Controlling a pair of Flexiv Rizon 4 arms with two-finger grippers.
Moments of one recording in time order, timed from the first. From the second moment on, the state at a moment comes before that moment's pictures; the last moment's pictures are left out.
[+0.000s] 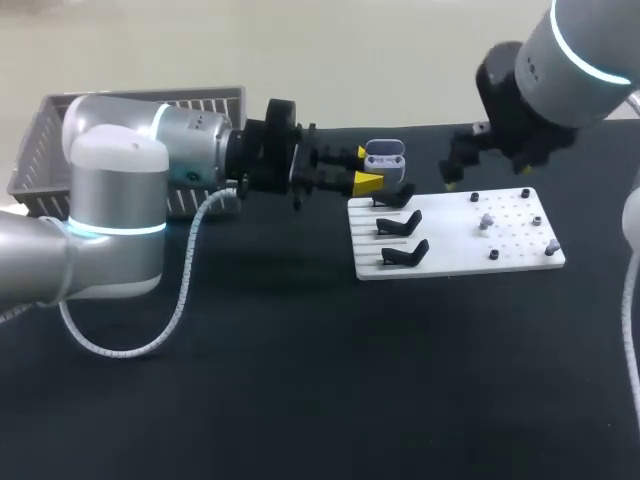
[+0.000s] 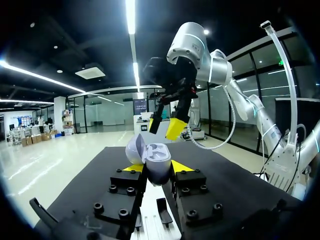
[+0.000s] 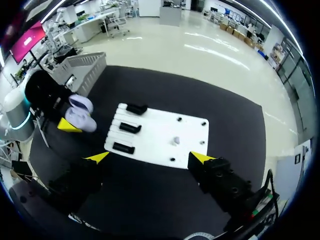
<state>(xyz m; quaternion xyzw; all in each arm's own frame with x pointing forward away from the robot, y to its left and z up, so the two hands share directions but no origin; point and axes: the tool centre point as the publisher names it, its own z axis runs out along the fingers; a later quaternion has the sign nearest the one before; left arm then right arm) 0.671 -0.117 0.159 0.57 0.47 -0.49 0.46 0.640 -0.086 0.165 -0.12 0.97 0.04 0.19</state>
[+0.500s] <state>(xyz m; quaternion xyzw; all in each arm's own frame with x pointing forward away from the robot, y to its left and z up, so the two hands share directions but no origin) 0.671 -0.117 0.159 0.57 0.47 -0.49 0.46 0.622 -0.155 0.091 -0.12 0.99 0.04 0.11</state>
